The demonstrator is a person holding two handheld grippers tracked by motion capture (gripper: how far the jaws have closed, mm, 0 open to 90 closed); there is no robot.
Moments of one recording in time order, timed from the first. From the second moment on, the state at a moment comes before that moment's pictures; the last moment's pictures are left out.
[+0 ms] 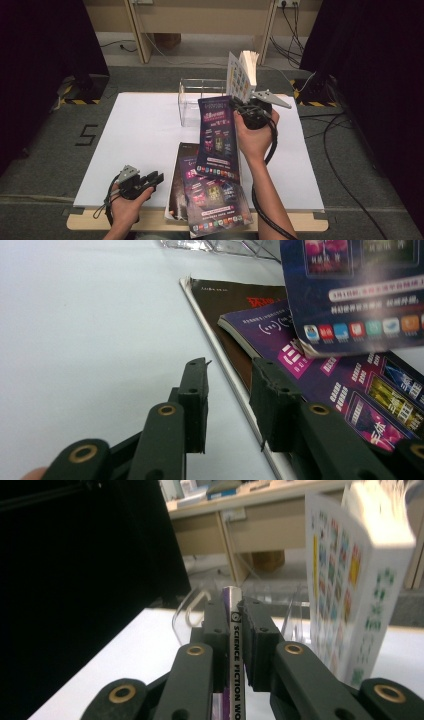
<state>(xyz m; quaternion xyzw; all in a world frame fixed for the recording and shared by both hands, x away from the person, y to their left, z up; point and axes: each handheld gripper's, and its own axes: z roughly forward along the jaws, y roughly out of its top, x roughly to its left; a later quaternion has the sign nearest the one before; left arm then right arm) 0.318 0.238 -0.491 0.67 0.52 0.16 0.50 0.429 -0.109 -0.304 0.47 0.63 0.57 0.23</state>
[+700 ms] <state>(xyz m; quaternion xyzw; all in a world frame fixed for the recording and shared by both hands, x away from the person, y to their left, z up) 0.318 0.238 -0.494 0.67 0.52 0.16 0.50 0.471 -0.089 -0.275 0.47 0.59 0.58 0.31</state>
